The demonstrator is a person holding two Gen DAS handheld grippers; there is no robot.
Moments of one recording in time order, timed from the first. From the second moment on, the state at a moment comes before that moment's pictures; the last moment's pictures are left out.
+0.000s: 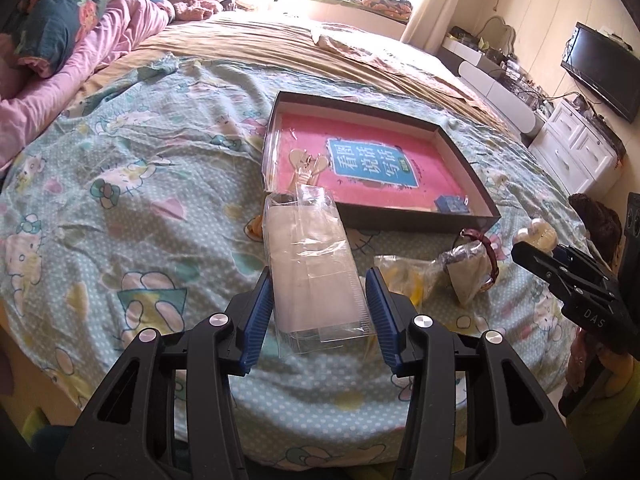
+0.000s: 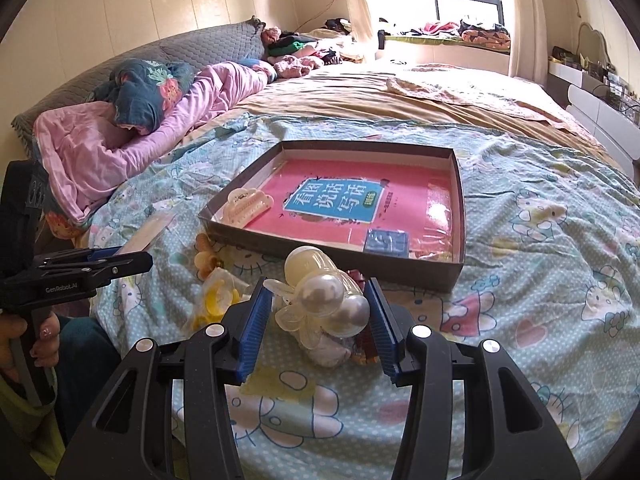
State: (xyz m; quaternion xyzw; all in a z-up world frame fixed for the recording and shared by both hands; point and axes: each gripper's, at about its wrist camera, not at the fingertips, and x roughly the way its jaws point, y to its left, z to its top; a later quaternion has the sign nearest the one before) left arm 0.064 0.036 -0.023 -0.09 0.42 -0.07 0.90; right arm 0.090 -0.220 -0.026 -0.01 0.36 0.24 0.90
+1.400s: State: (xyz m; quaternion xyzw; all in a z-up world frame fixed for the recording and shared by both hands) left arm 0.180 -0.031 -0.025 -0.05 0.43 -0.11 0.90; right arm 0.185 -0.262 -0.022 0.02 0.34 0.17 0.92
